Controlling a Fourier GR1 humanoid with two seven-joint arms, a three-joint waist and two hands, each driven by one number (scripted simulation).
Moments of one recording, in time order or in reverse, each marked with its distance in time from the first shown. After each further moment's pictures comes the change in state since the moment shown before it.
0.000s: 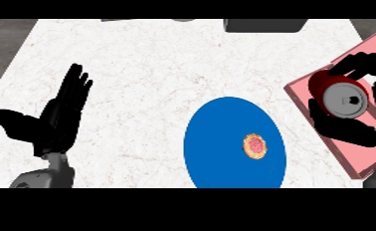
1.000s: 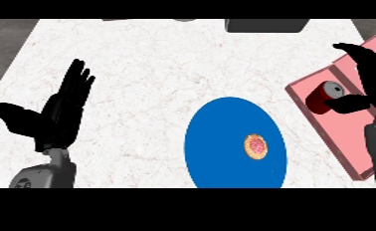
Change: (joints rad) left arm -0.032 -0.003 -0.004 -0.002 -0.005 0.009 0.027; right arm -0.048 -0.175 -0.176 0.663 -0.060 -0.187 -0.364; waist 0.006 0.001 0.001
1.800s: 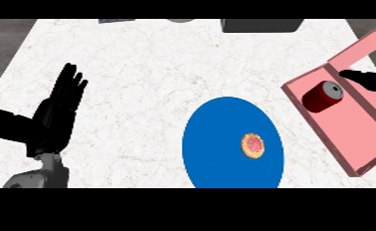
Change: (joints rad) left arm 0.033 0.017 0.027 -0.006 0.017 -0.015 -0.013; right arm -0.115 0.121 -0.372 -0.076 -0.641 -0.011 -0.032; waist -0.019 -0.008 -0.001
